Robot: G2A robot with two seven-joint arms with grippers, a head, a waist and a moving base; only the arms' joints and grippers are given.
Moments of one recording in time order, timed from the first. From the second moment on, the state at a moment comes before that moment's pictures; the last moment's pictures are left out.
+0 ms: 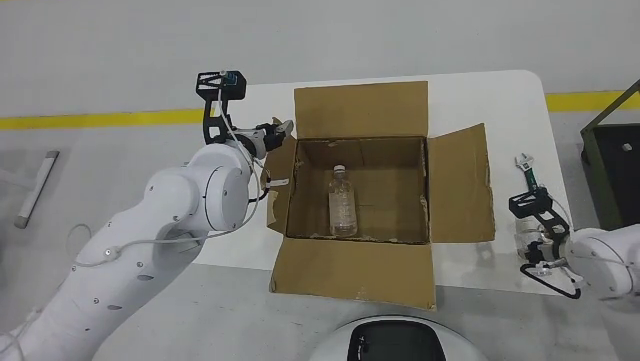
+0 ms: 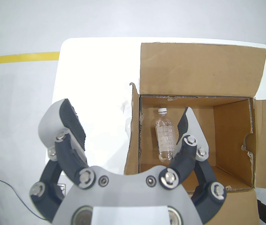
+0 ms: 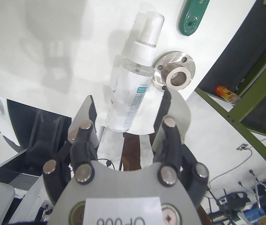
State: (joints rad) left arm 0.30 -0.78 -0.61 -1.93 0.63 0.78 -0.95; right arm -1.46 -1.16 1.69 -2.00 -1.21 -0.13 1.54
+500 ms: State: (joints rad) left arm 0.30 -0.78 -0.61 -1.93 0.63 0.78 -0.95; right arm -1.45 -1.14 1.66 -1.97 -1.21 -0.10 1.54
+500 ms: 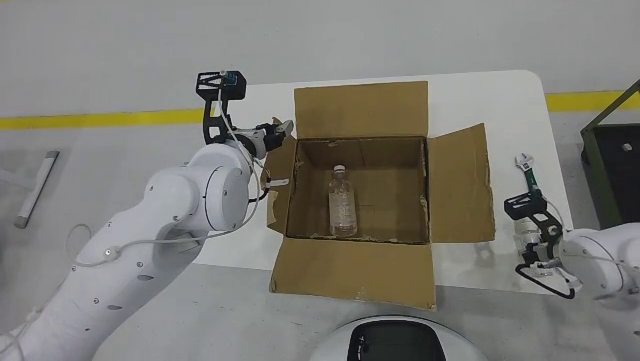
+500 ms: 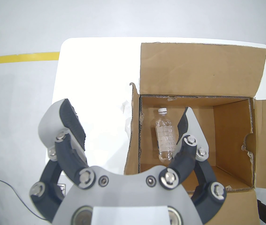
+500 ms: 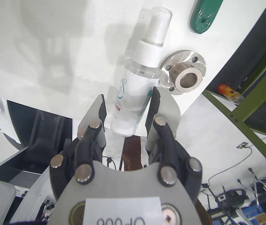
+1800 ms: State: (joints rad) left arm 0.30 -0.78 -0.61 -1.93 0.63 0.78 -0.95; right arm -1.40 -1.13 1.63 -1.88 -1.14 -0.07 1.46
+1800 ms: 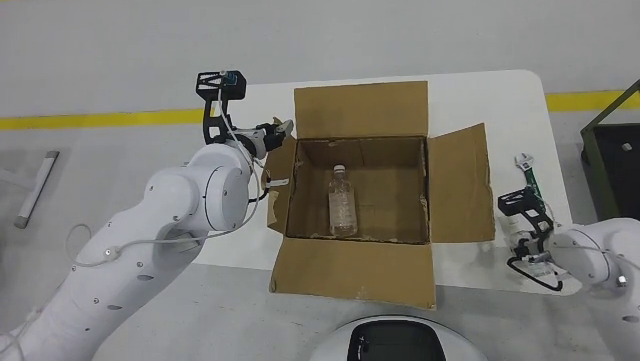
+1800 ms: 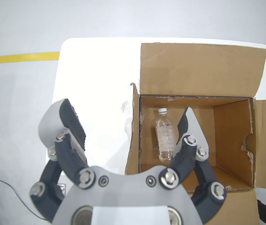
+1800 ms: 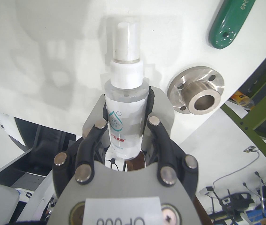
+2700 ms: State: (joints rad) left arm 0.51 -0.74 -0.84 -1.98 0.75 0.74 -0.85; right arm -1.26 -1.12 1.81 -1.95 0.20 0.00 1.32
